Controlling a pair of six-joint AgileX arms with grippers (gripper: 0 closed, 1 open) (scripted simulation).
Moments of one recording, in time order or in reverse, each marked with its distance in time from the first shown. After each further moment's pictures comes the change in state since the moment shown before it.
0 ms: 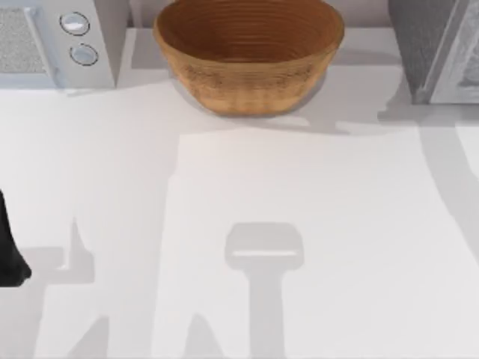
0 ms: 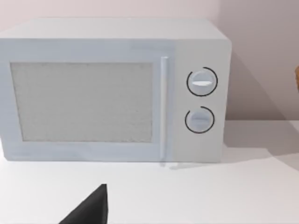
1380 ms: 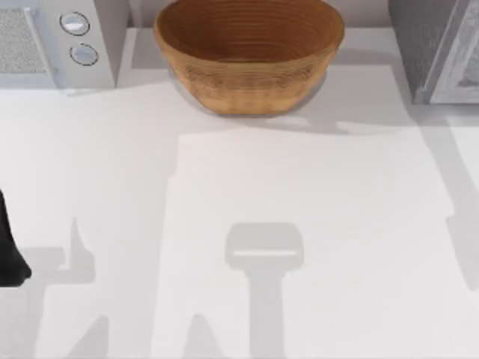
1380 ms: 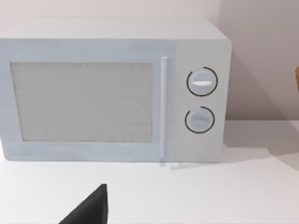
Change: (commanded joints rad) left arm 0.000 0.000 0.000 0.000 0.000 0.000; right arm -0.051 0.677 0.681 0.002 -0.048 -0.005
